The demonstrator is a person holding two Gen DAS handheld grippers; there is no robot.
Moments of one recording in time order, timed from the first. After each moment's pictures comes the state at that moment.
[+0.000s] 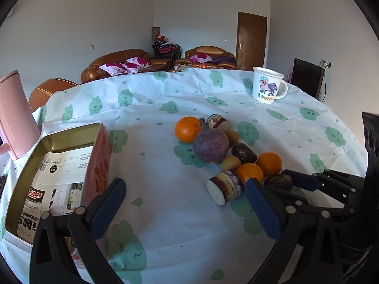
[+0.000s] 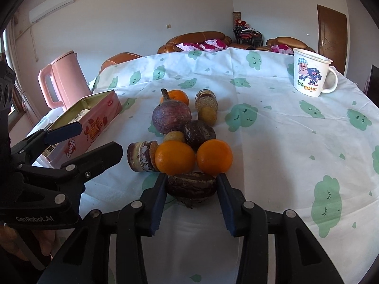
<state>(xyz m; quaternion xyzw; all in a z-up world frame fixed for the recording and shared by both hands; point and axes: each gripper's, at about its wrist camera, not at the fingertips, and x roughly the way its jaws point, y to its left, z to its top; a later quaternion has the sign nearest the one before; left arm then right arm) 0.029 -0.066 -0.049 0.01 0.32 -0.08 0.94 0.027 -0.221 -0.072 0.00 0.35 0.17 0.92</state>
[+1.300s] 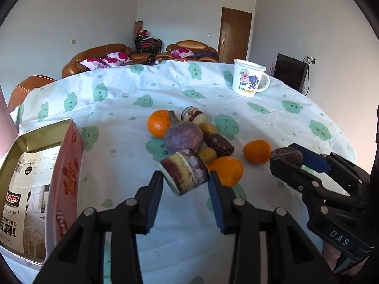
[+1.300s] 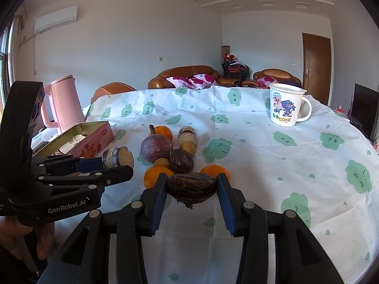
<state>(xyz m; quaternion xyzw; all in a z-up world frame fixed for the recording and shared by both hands) 0.037 -0.079 -0.058 0.01 0.34 -0.14 0.93 0.007 -0.238 -0.058 -0.01 0.26 0.14 0.96</state>
